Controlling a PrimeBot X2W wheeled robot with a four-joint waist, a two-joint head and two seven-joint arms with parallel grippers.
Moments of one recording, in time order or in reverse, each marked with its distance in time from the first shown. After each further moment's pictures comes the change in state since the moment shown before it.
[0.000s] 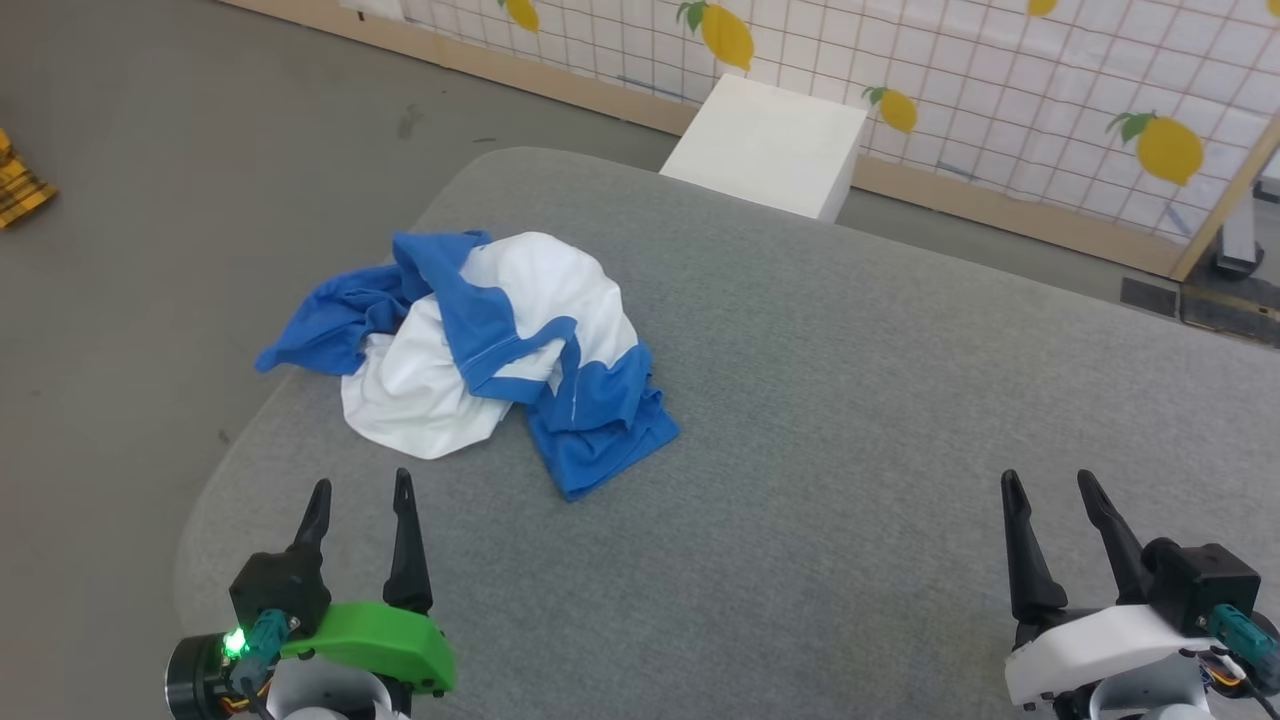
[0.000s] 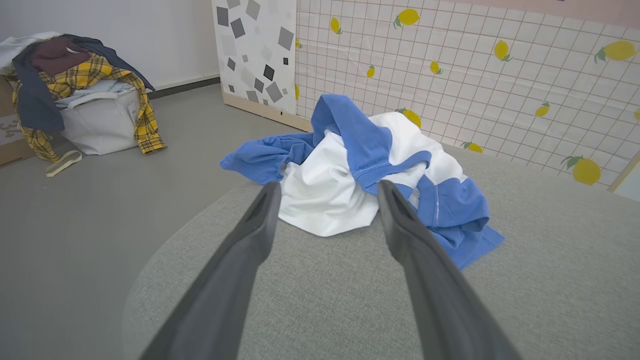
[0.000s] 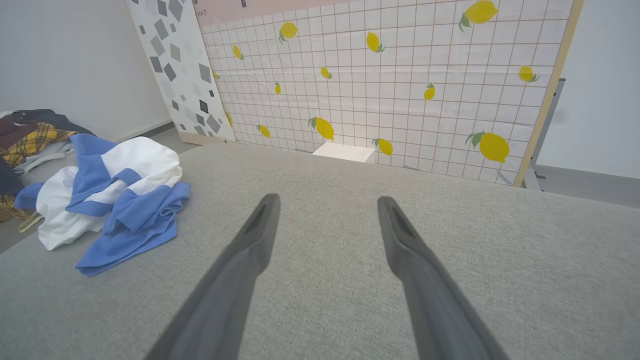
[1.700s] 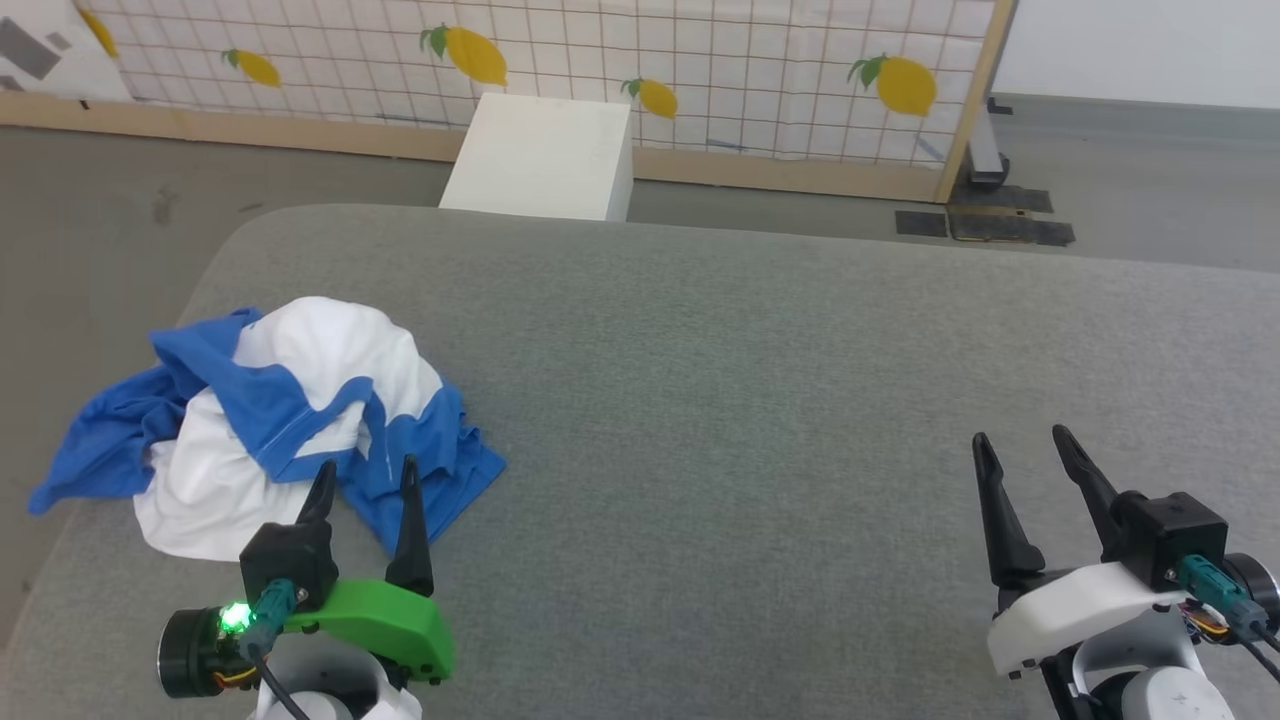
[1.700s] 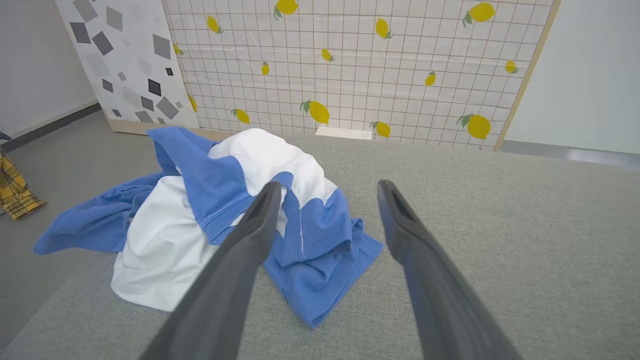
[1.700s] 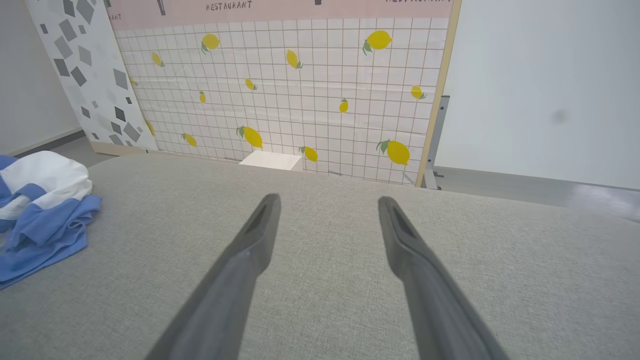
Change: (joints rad) left arm -0.010 -0.001 0.012 -0.059 0.075 -0.026 0.103; right arm -0.035 0.000 0.038 -0.094 -0.082 0.000 0.106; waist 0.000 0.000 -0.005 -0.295
